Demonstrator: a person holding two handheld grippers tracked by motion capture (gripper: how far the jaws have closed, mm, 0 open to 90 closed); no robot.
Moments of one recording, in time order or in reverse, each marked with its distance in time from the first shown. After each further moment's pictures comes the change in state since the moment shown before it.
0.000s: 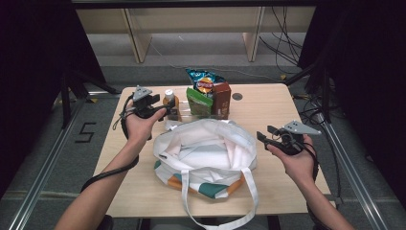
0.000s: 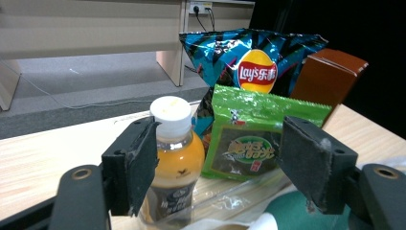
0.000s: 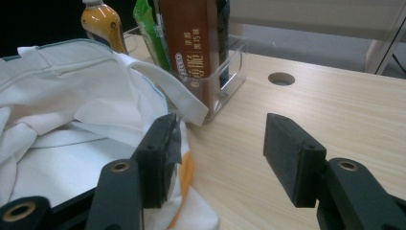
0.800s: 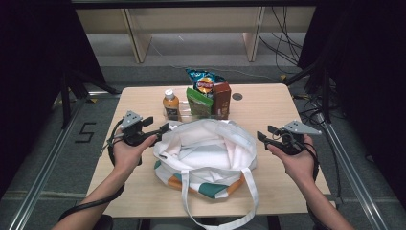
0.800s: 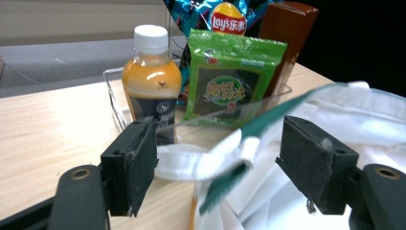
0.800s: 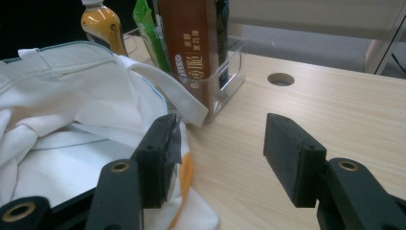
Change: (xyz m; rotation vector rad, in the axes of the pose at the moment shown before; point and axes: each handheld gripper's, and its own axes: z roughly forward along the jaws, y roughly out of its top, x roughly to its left) left arm -0.015 -0.047 -0.062 0.028 -0.054 0.016; right arm -0.002 0.001 0.000 -0.017 0.001 -0.016
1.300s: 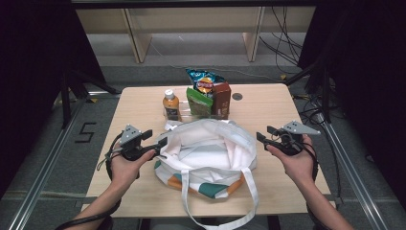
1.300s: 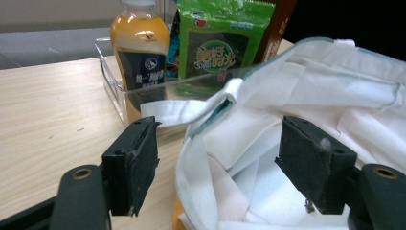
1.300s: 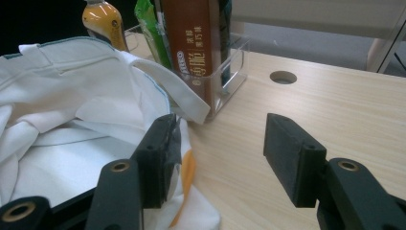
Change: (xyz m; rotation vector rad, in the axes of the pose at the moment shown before) left arm -0.012 -0.032 -0.015 0.031 -0.017 0.007; right arm 0.004 -0.001 0.000 0.030 -0.001 0.028
